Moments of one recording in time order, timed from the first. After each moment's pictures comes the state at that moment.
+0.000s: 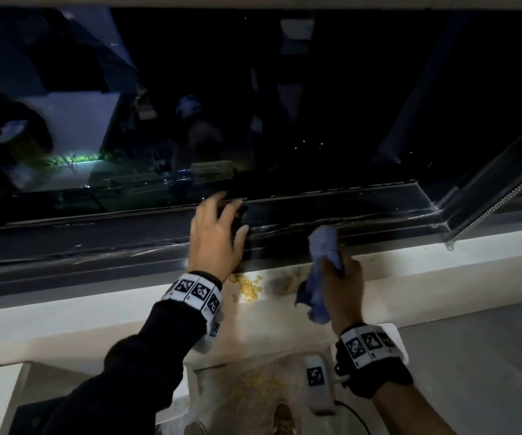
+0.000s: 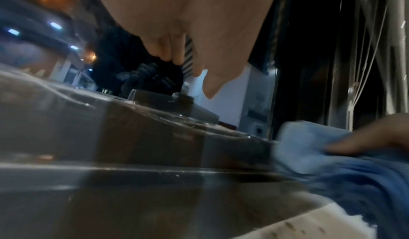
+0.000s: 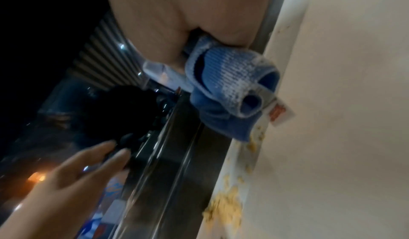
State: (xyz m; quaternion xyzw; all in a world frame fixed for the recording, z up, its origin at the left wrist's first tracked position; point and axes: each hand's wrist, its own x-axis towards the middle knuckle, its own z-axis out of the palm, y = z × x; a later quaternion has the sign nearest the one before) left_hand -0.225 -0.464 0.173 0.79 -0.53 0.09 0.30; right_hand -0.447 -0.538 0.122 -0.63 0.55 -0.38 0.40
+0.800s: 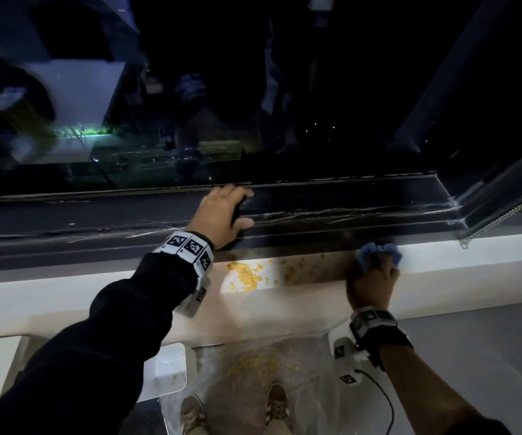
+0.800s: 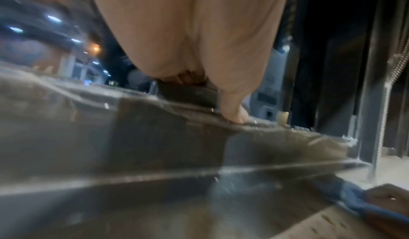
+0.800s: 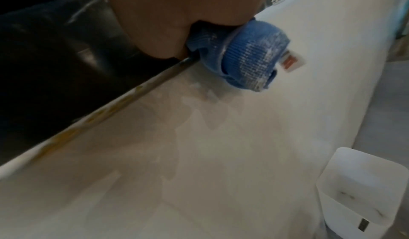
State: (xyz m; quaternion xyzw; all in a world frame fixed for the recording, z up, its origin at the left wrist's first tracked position) left_hand -0.189 -0.497 0.160 0.77 -0.60 -0.09 0.22; right_hand -0.505 -0.610 0.025 -0.76 0.60 -0.23 0.10
